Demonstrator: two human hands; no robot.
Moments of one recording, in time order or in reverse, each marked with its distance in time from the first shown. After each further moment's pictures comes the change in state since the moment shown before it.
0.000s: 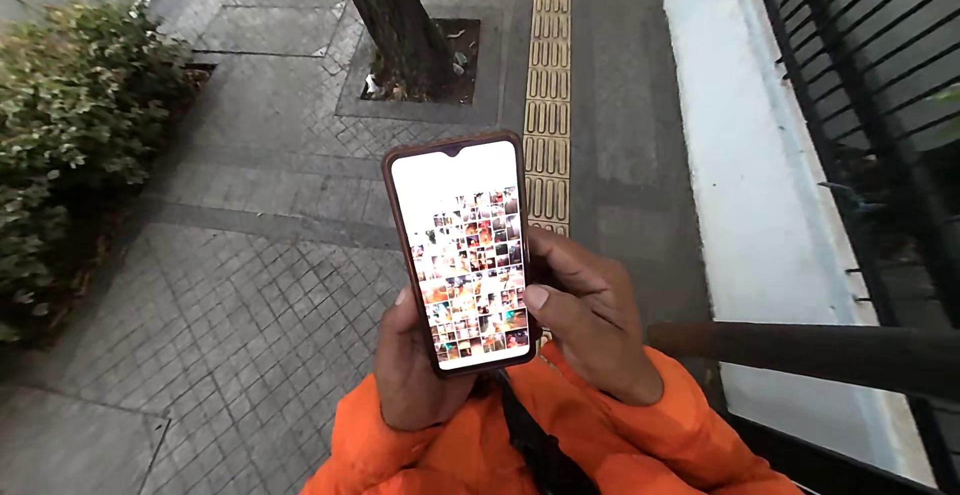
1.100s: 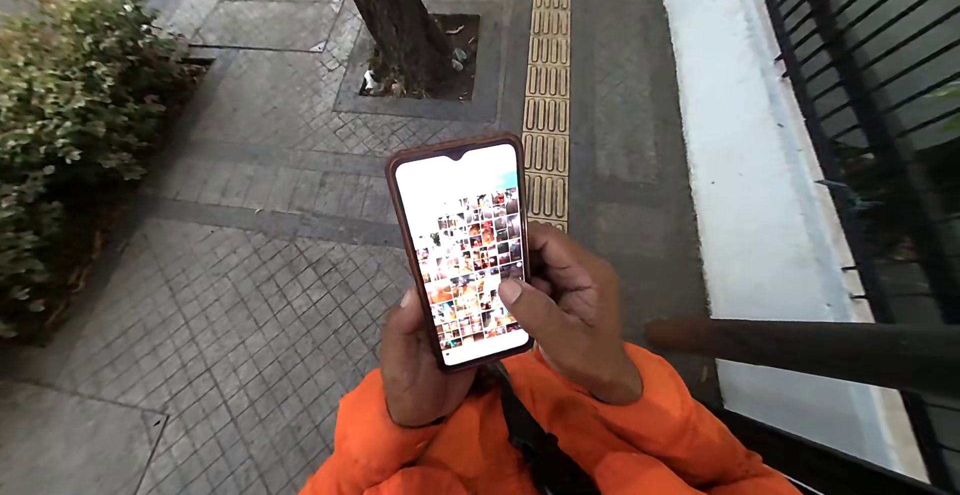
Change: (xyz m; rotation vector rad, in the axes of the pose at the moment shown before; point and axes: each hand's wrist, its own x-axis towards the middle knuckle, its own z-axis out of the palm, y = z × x) left_hand -0.004 -0.011 -0.003 0.052 0.023 0.054; right_hand -0.004 0.003 0.012 -0.052 0.103 -0.001
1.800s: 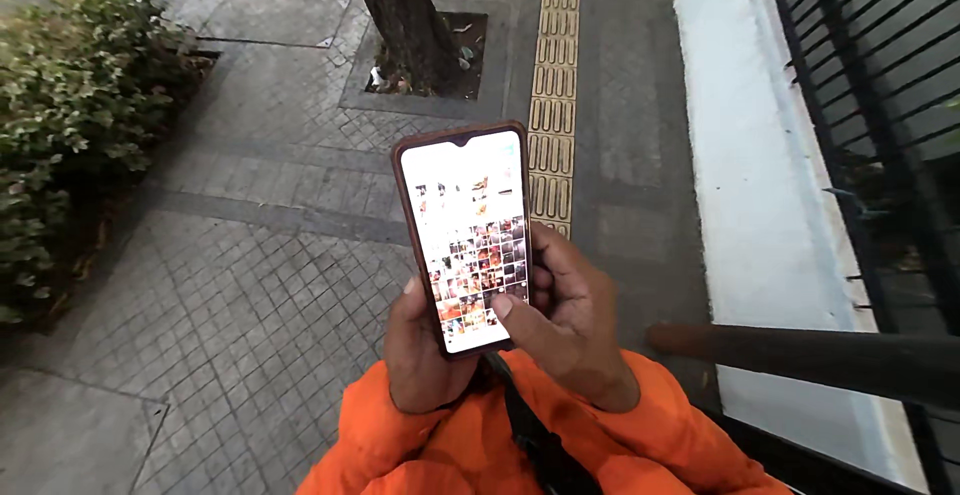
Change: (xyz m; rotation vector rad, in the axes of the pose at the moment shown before) left_hand 0.005 0.003 -0.001 0.028 -0.014 0.049; right_hand -0.009 0.002 0.007 -0.029 -0.007 0.082
